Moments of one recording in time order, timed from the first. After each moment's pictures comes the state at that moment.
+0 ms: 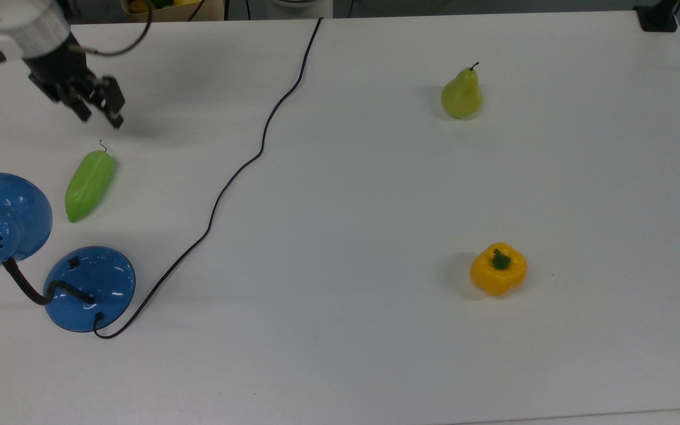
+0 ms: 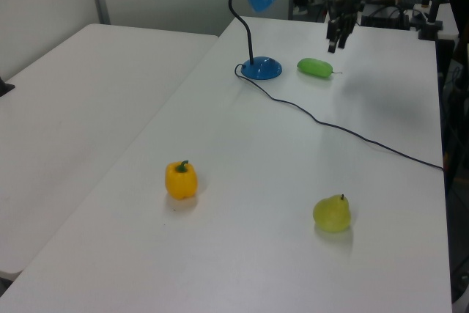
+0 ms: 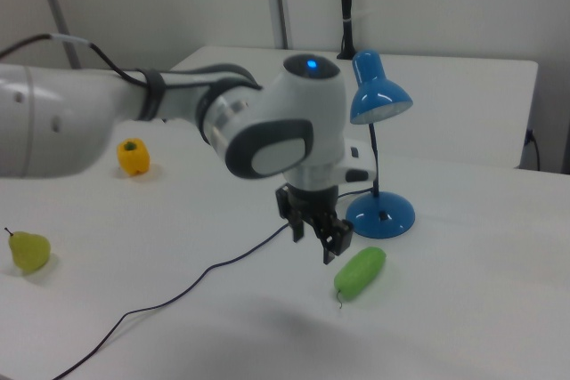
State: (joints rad) arm -0.26 0.29 -0.19 -1.72 0.22 2.01 -0.30
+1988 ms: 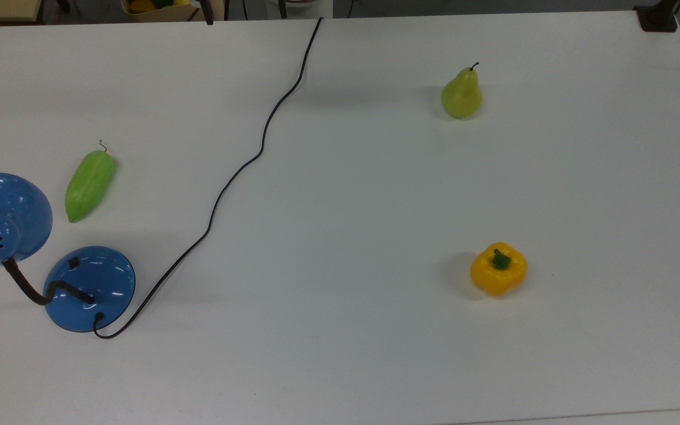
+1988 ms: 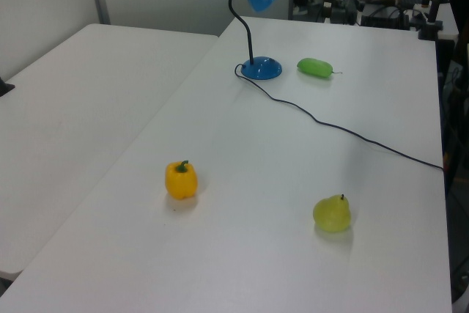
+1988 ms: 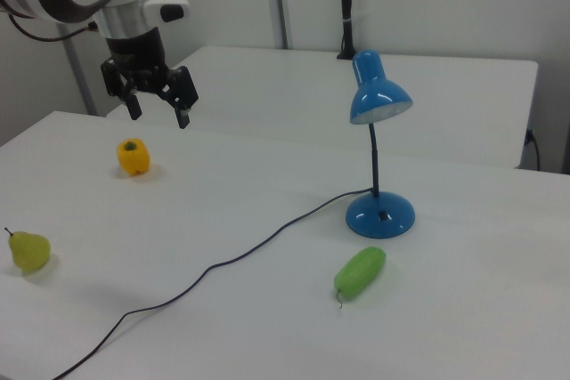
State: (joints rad) arm 0.01 -0.02 -0.01 -1.64 0.06 1.72 -0.15
